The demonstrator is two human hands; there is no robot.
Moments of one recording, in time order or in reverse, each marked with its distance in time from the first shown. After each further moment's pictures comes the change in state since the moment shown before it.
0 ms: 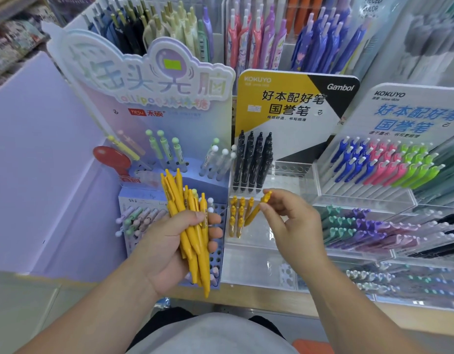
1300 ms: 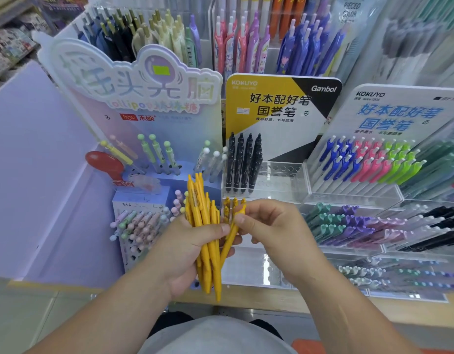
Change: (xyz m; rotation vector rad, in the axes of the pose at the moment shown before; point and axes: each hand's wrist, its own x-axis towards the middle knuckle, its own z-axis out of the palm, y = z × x) left_hand 0.000 -0.013 0.022 0.323 -0.065 0.048; right_hand -0.006 -0.057 -0.015 0.571 -0.309 0.413
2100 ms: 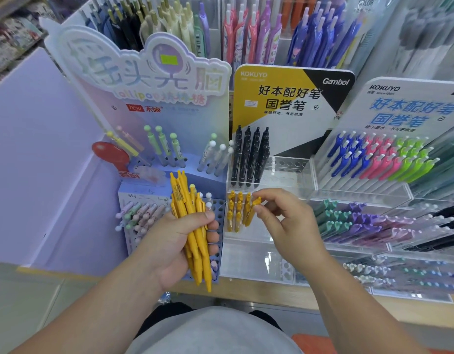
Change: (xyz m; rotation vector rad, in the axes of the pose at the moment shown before) left_hand -0.003 0.000 -0.018 -0.171 0.132 -0.065; right_hand 0.020 0.044 -0.025 -0.553 0.140 -0.462
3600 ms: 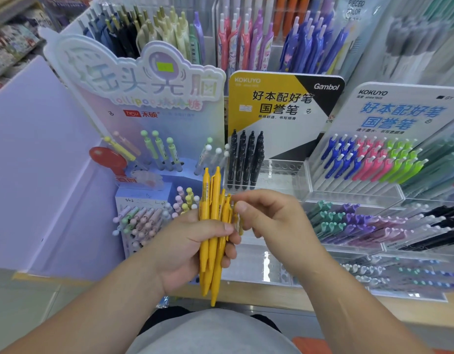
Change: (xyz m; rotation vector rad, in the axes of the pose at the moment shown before) left_hand -0.009 0.008 0.016 0.131 -0.349 -0.028; right_hand 0.008 -0.060 -0.008 0.499 -0.125 0.362
